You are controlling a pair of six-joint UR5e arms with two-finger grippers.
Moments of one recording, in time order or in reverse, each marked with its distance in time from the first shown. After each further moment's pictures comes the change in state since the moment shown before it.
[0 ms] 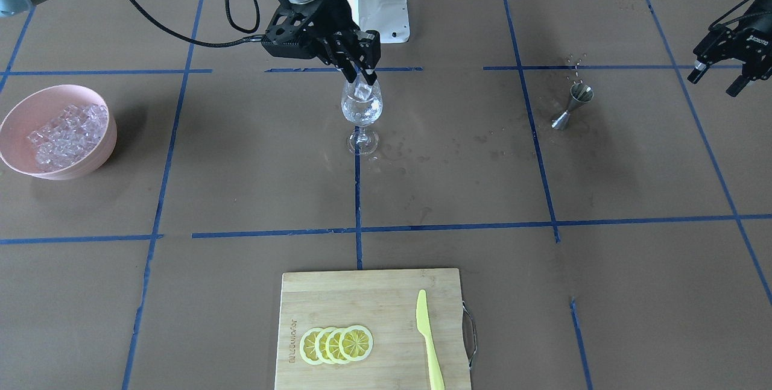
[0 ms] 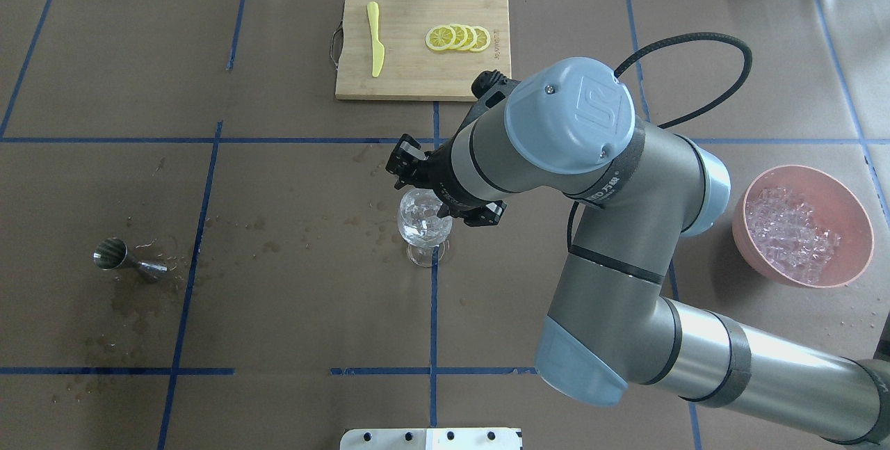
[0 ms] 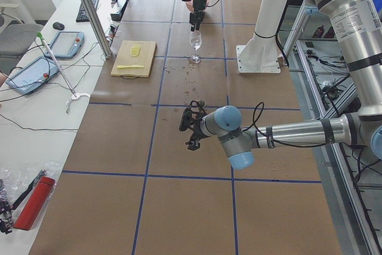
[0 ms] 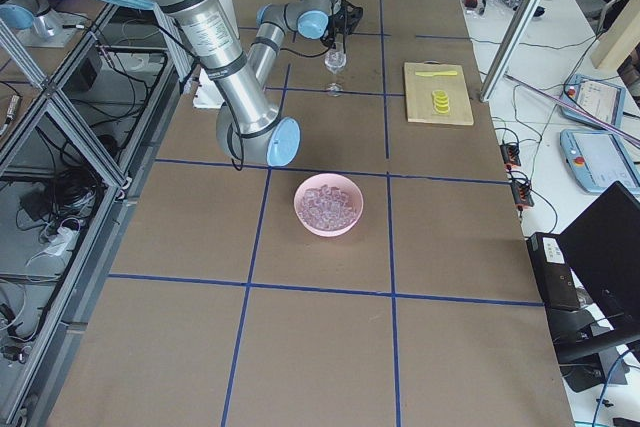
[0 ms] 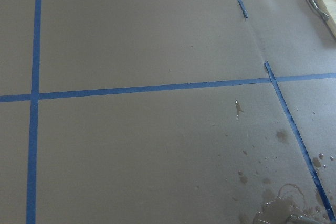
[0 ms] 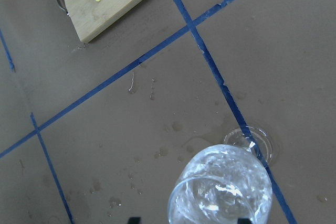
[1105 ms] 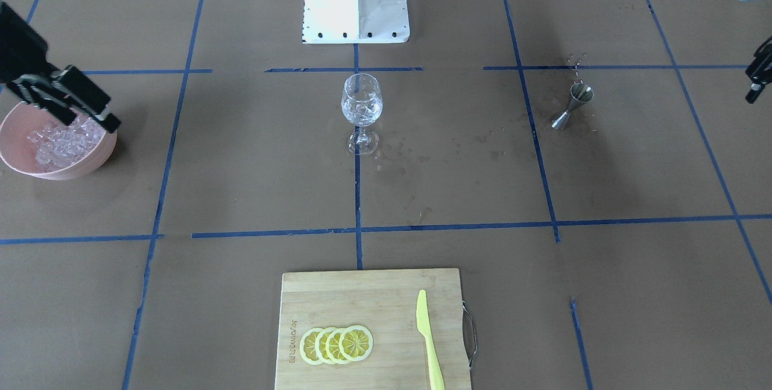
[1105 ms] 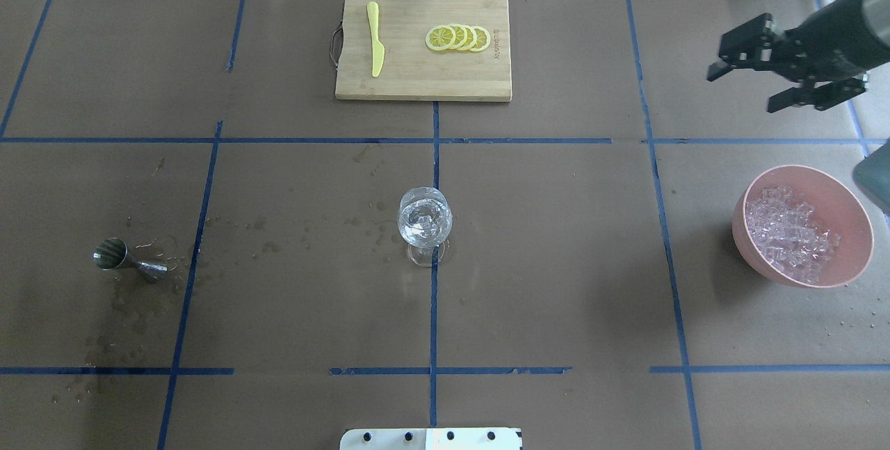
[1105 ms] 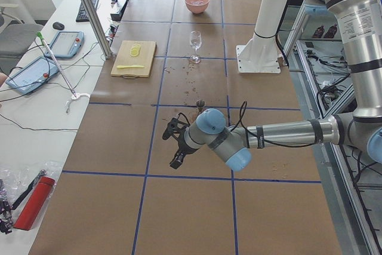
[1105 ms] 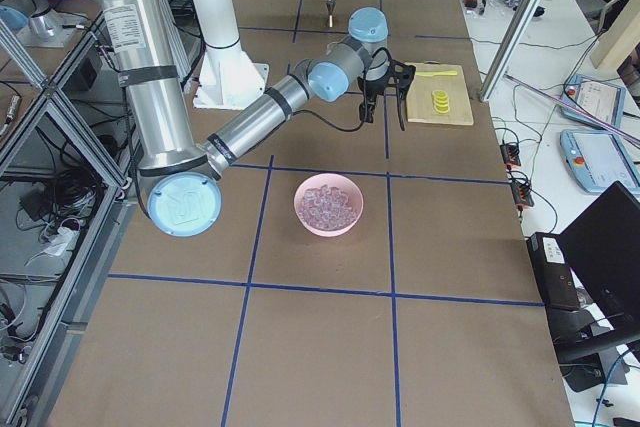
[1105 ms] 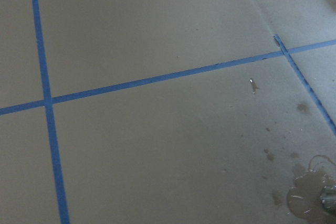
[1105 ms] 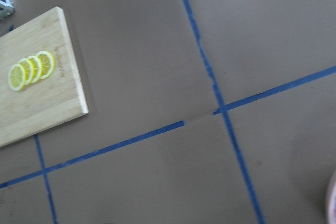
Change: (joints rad) left arm -0.249 -0.141 0.029 0.514 -0.009 0.638; right arm 0.648 -0.540 0.129 -0.014 0.440 -0.742
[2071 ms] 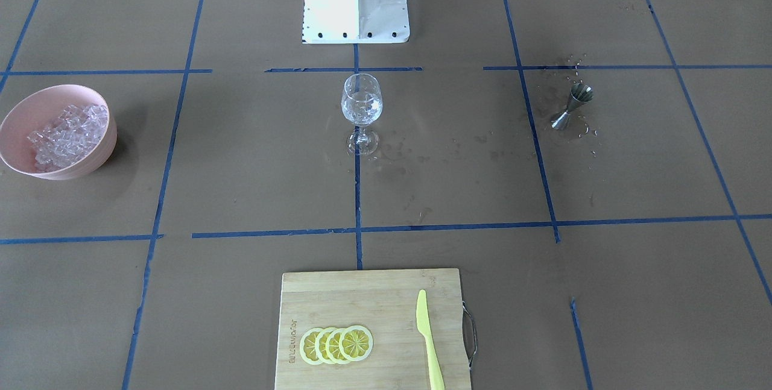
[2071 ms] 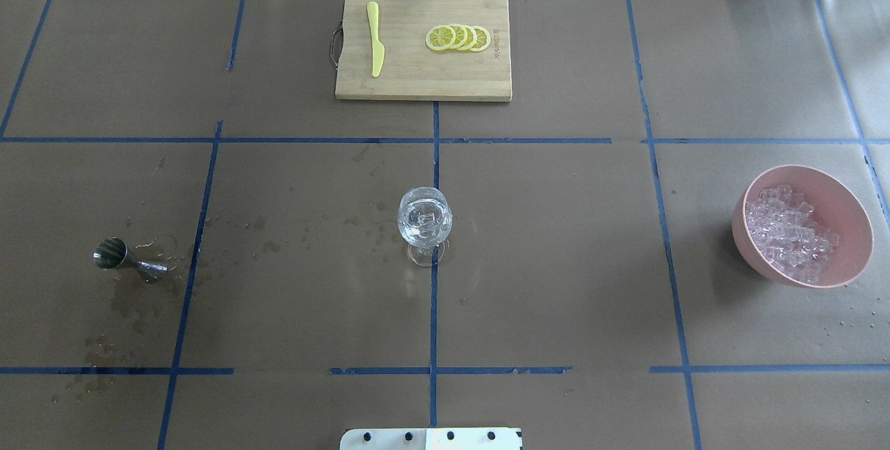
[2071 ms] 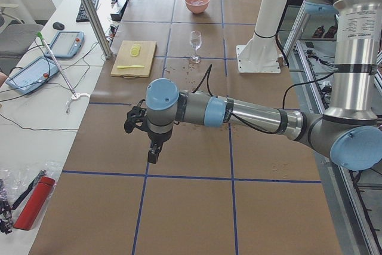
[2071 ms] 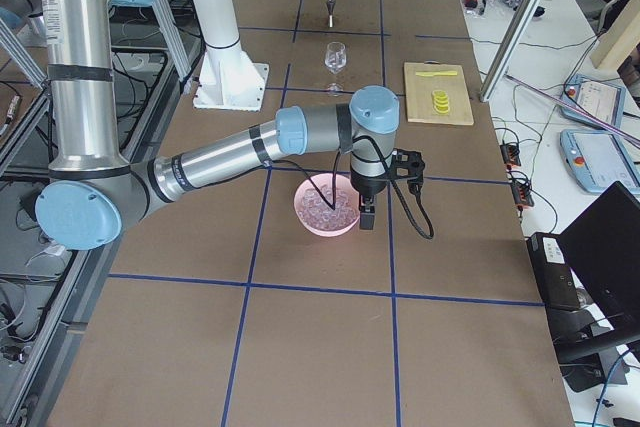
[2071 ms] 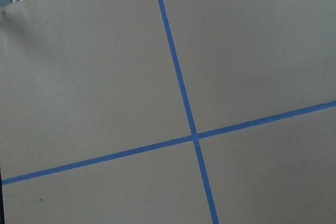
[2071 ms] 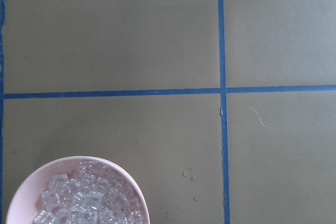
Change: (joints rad) left arm -0.221 -0.226 -0.104 0.827 -0.192 0.323; right arm 0.388 -0.142 -0.099 -0.389 0.020 -0.983
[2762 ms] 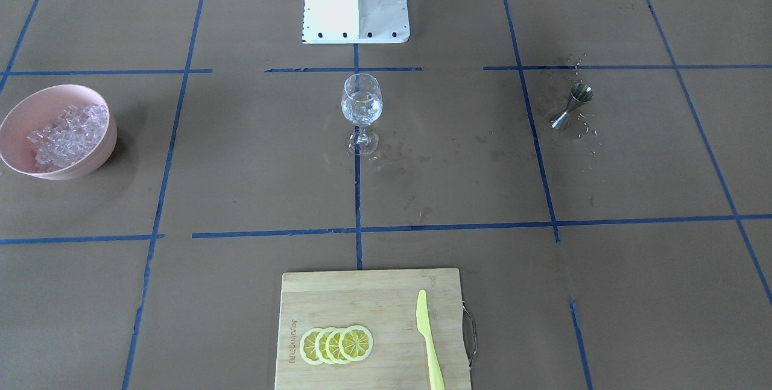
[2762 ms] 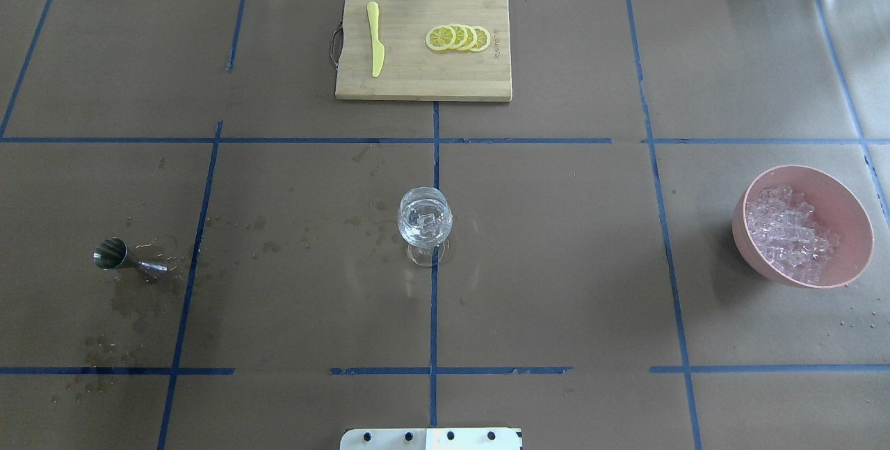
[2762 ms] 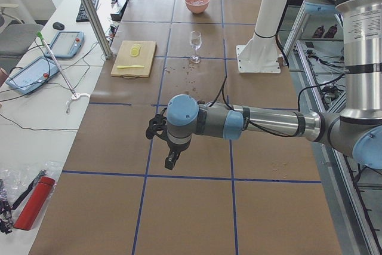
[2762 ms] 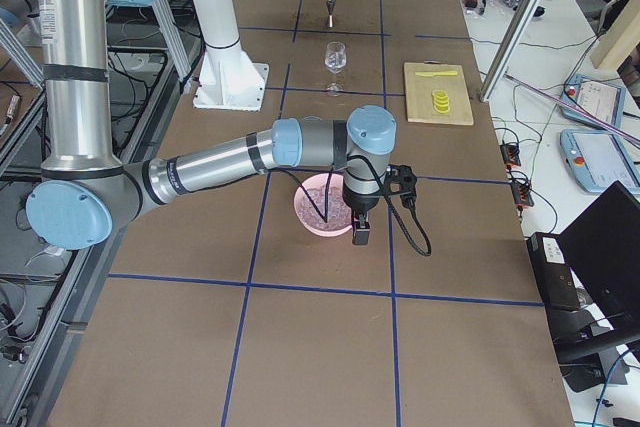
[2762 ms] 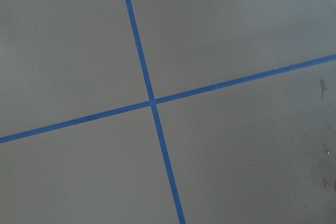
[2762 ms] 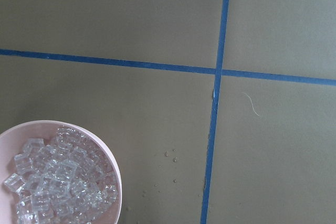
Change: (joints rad) left arm 0.038 0.142 -0.020 -0.105 -0.021 0.154; right arm 0.005 -0.025 -0.042 -0.015 0.005 -0.173
